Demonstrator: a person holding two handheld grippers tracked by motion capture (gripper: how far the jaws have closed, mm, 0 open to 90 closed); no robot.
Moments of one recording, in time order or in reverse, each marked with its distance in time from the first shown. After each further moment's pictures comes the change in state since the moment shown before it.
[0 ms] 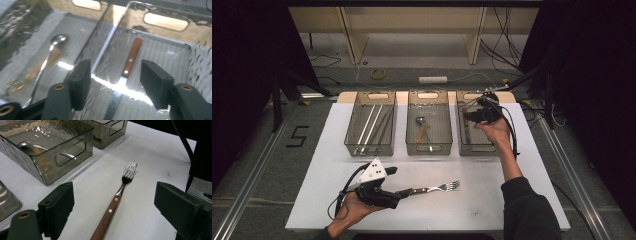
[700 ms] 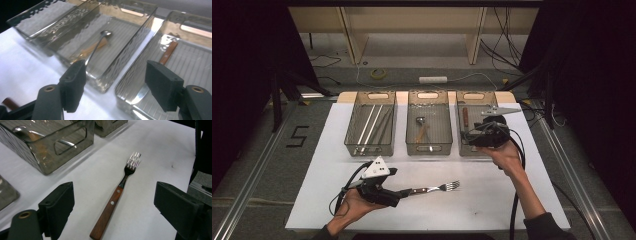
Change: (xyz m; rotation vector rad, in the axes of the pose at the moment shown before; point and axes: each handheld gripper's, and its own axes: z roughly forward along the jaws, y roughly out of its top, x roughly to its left) left arm 0.005 0.002 0.008 0.114 -0.008 -0.010; right arm 0.035 -0.057 -0.062 -0.135 0.193 -0.131
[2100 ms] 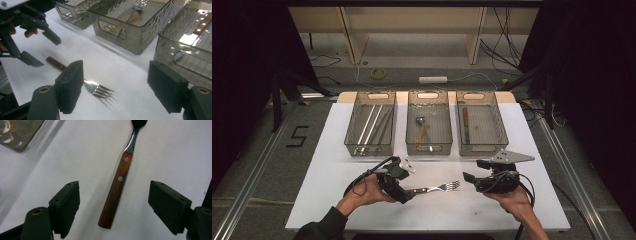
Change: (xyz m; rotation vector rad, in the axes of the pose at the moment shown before) left arm 0.005 0.027 0.053 0.474 -0.021 0.153; right arm 0.039 -0.091 -0.038 -0.041 0.131 -0.015
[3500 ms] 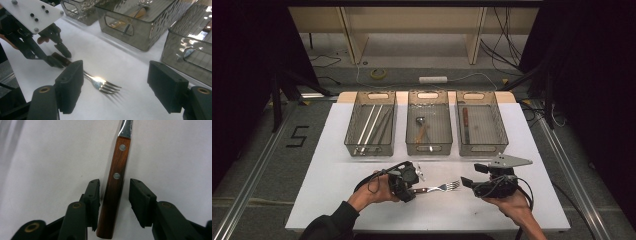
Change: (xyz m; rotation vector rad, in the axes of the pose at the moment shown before) left arm -0.005 0.013 0.029 0.179 -0.012 0.150; right arm 0.008 -0.005 0.001 0.013 0.022 -0.012
